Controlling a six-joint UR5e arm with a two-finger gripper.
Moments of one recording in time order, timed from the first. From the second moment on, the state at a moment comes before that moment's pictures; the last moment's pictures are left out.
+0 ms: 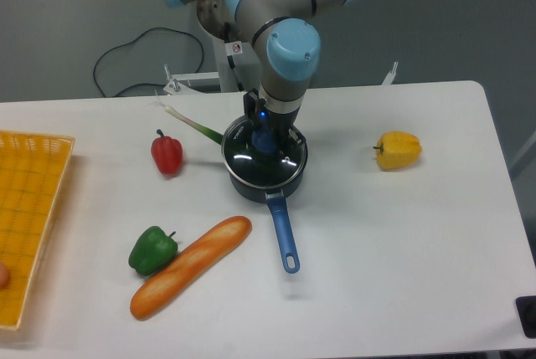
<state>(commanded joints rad) 2.53 -1.67 -1.97 -1.19 1.47 1.31</state>
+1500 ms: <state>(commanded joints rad) 2.54 -1.69 -1.90 -1.26 1.47 1.32</state>
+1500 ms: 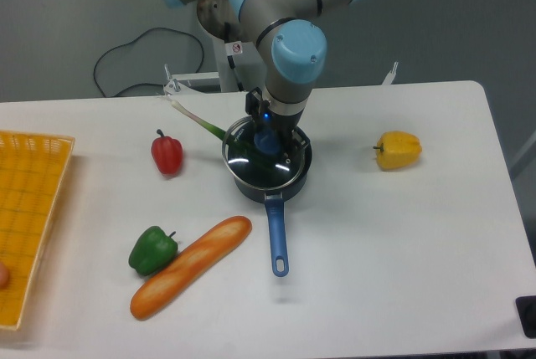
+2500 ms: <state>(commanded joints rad) 2.61 -1.68 -1.74 -1.26 1.50 1.34</state>
